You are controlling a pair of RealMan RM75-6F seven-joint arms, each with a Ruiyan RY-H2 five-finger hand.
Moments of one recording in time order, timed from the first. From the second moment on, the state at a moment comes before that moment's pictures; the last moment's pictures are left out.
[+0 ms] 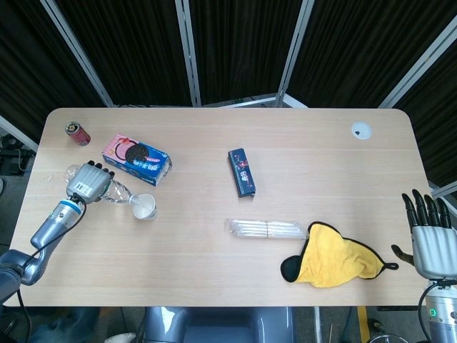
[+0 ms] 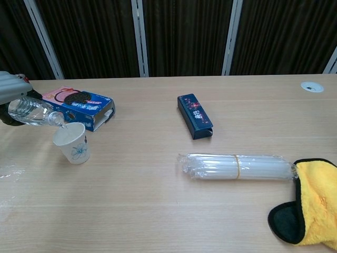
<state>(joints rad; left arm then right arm) -0.68 -1.55 0.01 -0.76 1.50 0.90 0.02 0.10 -1.13 0.12 -1.67 -1.40 1.51 -0.35</state>
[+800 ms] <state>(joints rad) -0.63 -1.55 0.01 -0.71 1.53 1.04 -0.51 0.10 -1.13 0.12 -1.67 -1.41 1.51 -0.34</state>
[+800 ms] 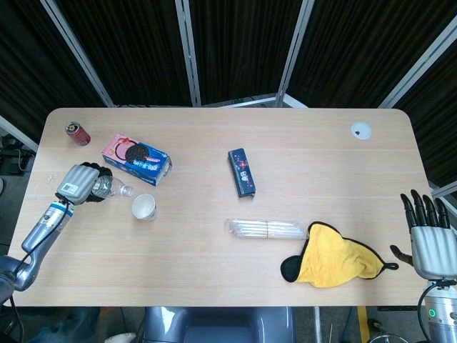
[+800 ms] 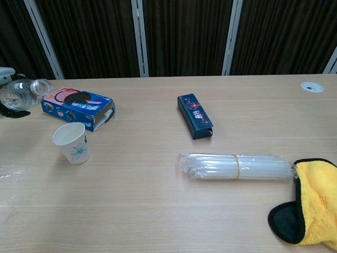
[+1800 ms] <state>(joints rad) -0.62 -1.58 0.00 -1.31 1.59 1.14 -0.99 0.10 -1.12 0.12 -1.67 -1.42 1.51 -0.32</state>
